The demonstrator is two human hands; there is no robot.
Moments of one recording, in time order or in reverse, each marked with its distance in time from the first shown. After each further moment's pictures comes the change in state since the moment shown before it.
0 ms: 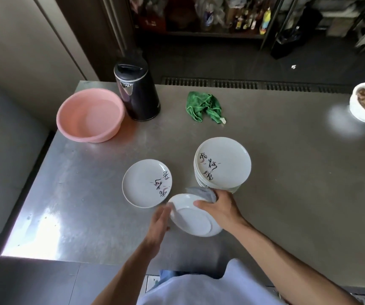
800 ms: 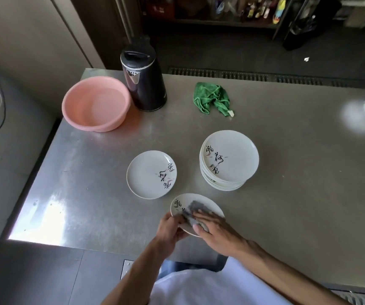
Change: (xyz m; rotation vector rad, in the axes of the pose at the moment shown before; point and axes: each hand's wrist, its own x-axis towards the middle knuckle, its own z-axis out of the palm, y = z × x) left_hand -0.013 -0.013 0.023 -0.214 -0.037 -0.302; right_hand -0.031 0.063 0.040 -0.503 -0.388 -0.320
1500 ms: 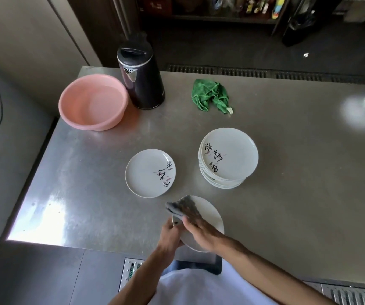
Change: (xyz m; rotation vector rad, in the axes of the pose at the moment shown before) left_hand -0.001 -0.031 -0.007 0.062 0.000 0.076; right_hand 0.019 -0.030 0.016 0.467 -0.104 0.014
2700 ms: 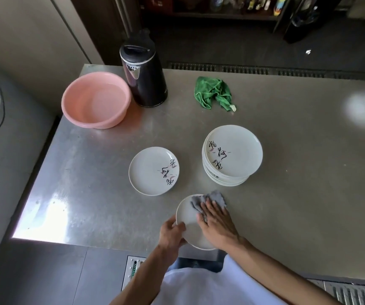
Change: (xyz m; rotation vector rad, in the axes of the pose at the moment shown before) left_hand 0.000 -0.003 -0.010 -0.081 0.074 -0.047; right_hand 0.003 0.037 -0.002 -0.645 0.144 0.400
